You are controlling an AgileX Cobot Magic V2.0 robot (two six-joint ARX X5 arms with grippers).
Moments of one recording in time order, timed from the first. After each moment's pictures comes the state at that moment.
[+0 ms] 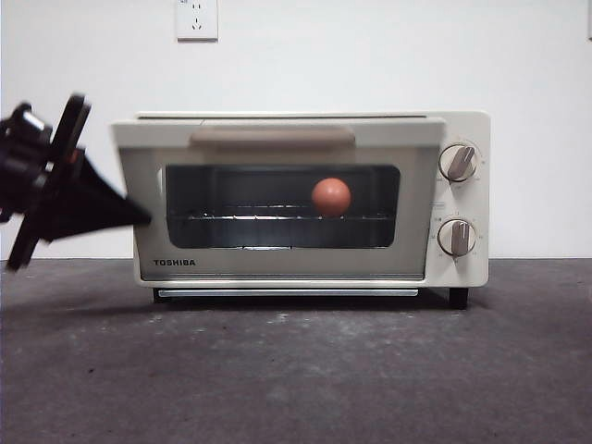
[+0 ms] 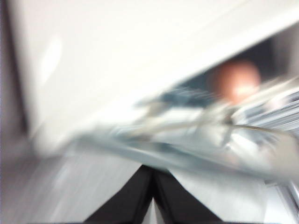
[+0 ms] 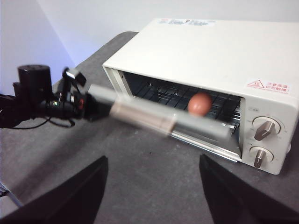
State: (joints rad) left arm -0.06 1.60 0.62 0.61 0.85 -0.59; right arm 0.65 0.67 1.03 -0.70 -0.08 0.28
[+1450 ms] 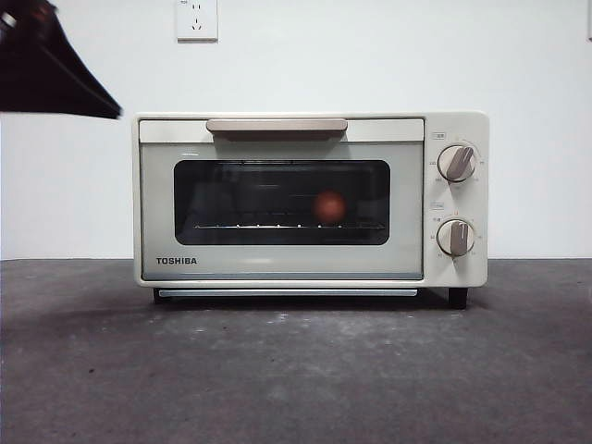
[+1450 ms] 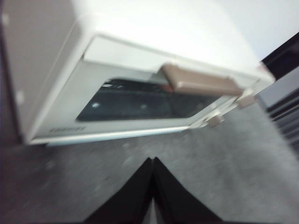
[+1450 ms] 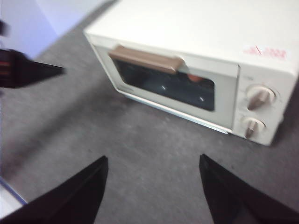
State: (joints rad) left arm -0.20 0.96 0.65 -0.09 0.50 -0.41; right arm 0.65 0.74 1.03 -0.78 -0.05 0.27
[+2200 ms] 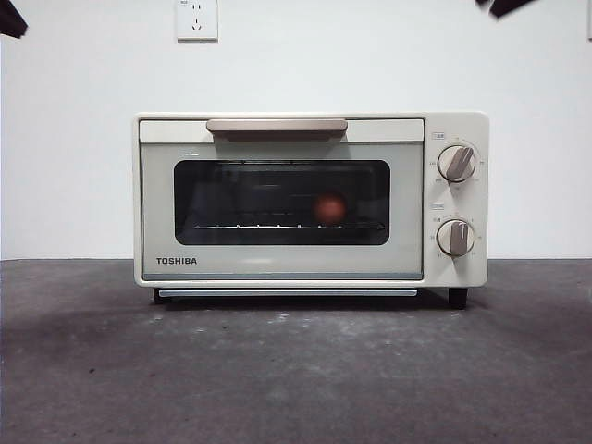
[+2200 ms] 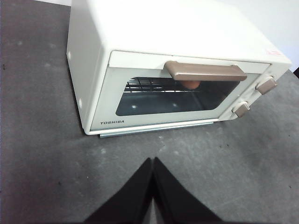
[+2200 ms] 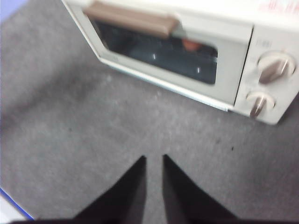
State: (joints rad) left arm -0.29 0.62 0.72 -0.49 0.23 -0.27; right arm 0.65 0.85 0.94 -0.71 -0.05 0.26
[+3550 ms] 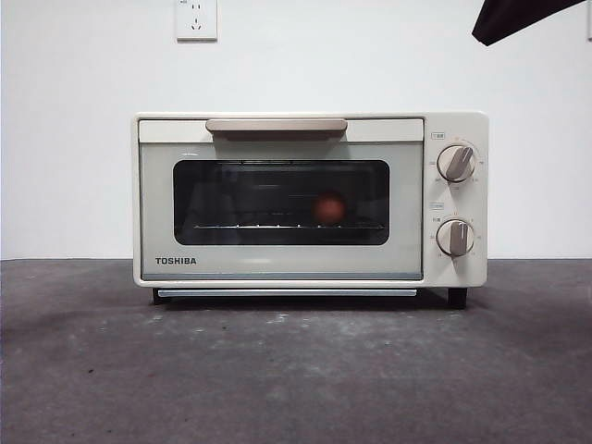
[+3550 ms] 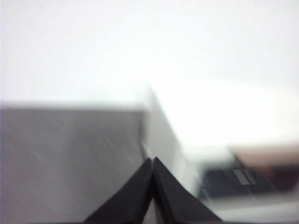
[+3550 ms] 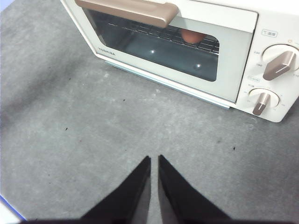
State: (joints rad) left arm -0.21 0.45 0.62 -0.21 -0.02 -0.11; right arm 0.65 0.86 0.91 -0.66 -0.05 0.26
